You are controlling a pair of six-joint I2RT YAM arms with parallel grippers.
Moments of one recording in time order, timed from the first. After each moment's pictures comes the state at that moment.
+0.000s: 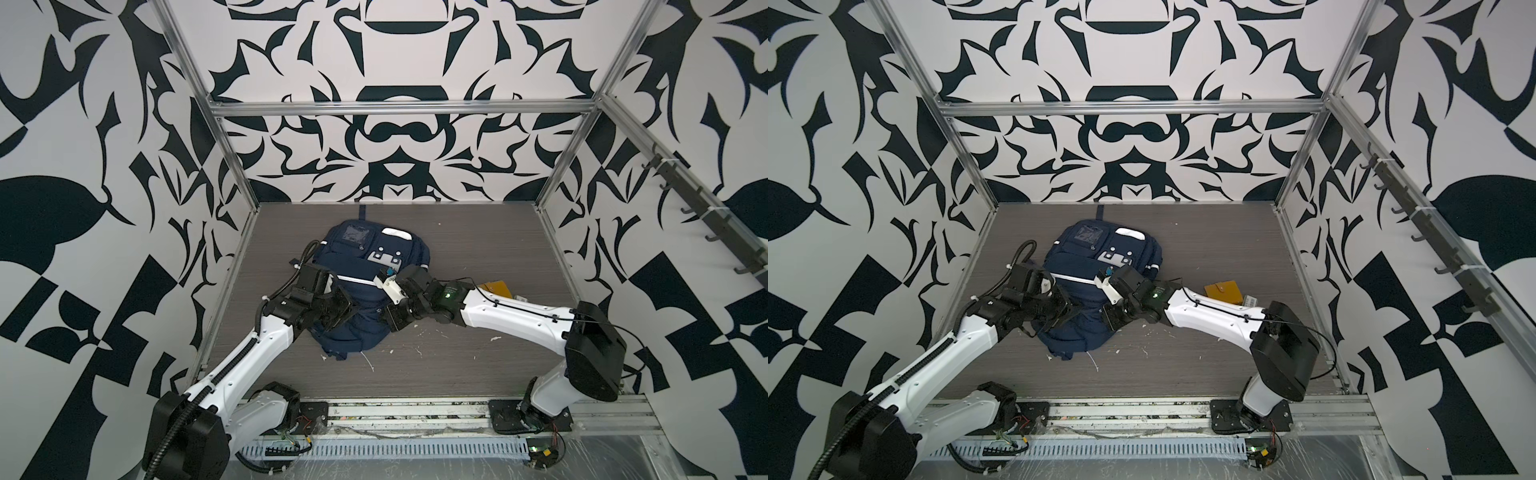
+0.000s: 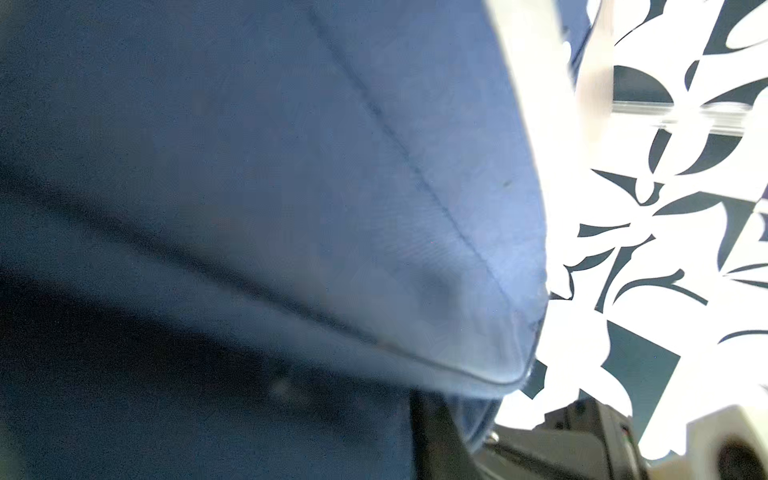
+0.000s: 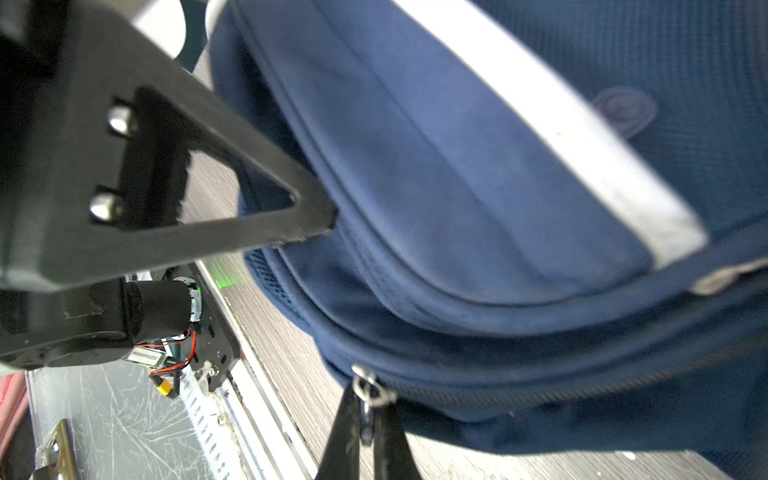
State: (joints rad) left arm -0.42 1.07 0.71 -0.54 0.41 -1.11; right arm 0.95 1.59 1.12 -0.38 -0.29 0.46
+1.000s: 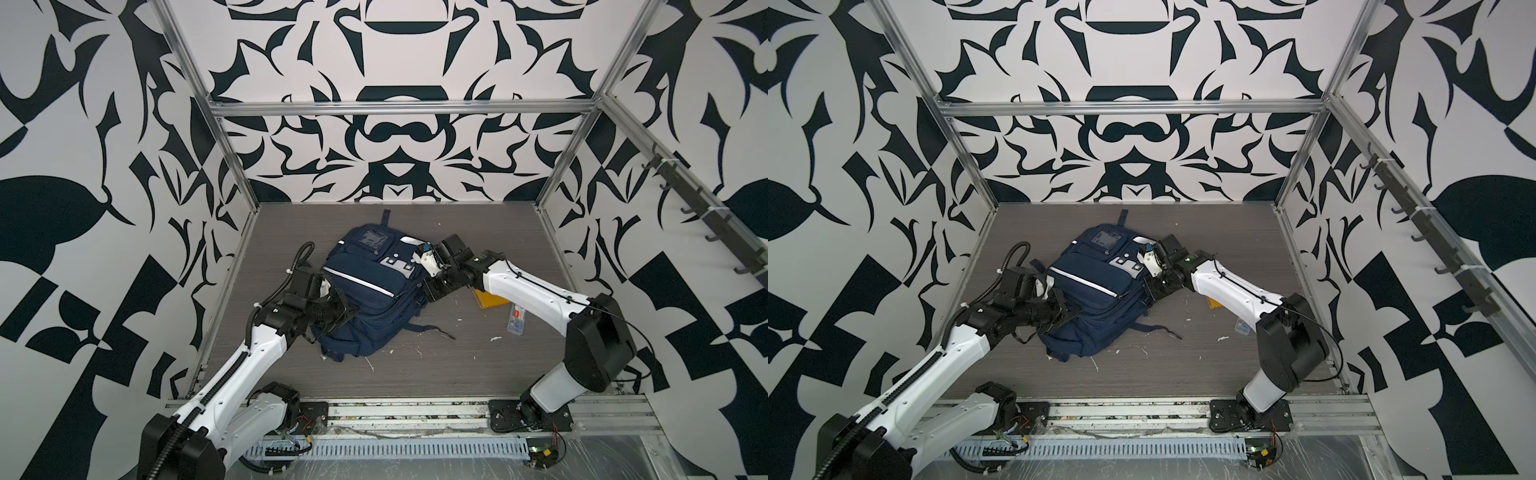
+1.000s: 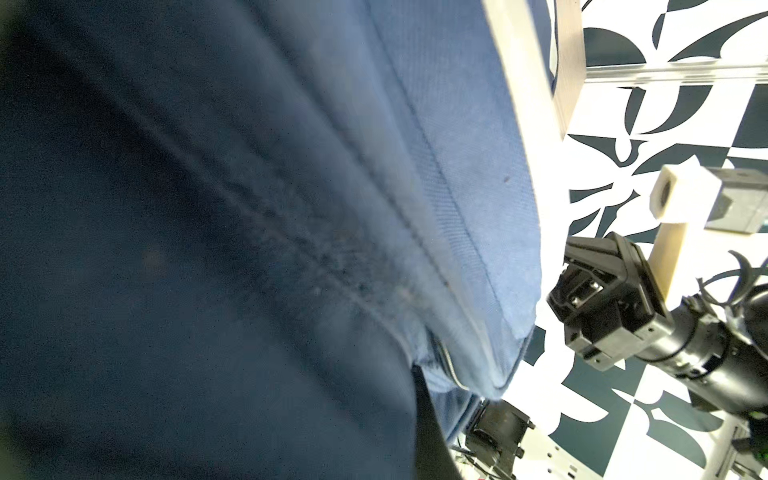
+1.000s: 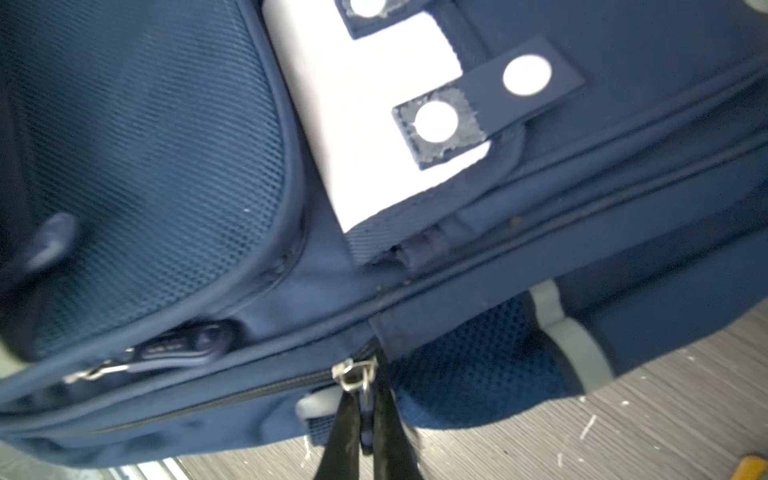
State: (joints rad) left arm -0.39 0.97 0.69 -0.59 0.47 -1.02; right arm 0.58 1.60 1.19 -0.67 -0.27 0.11
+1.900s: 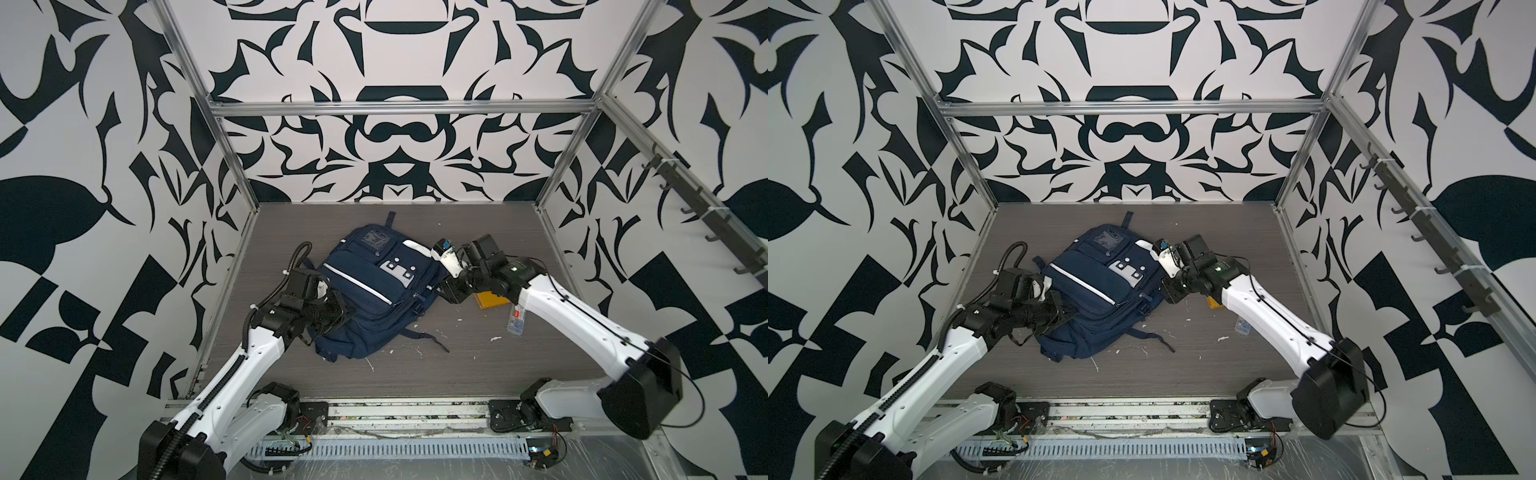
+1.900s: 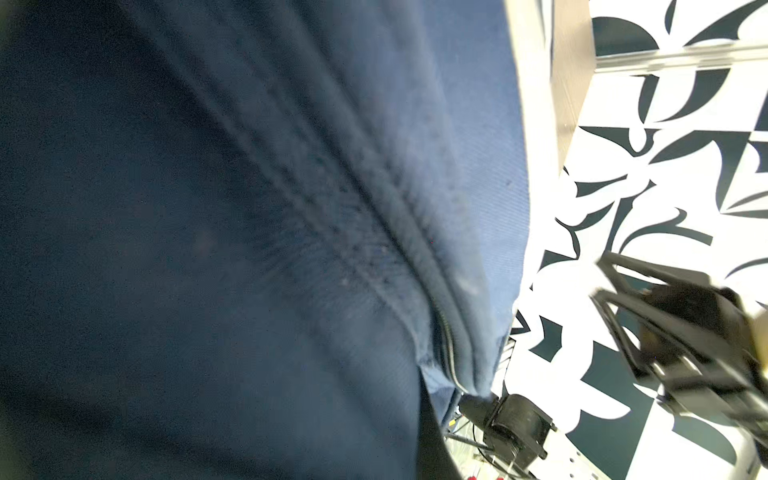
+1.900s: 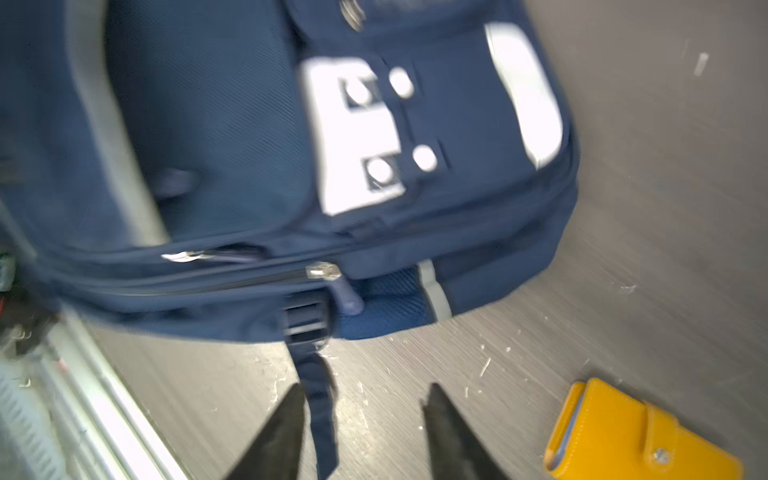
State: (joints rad) left arm -0.37 0.95 0.69 -0.61 0.49 -0.95; right arm 0.55 1.28 1.12 -0.73 -0.26 -0.07
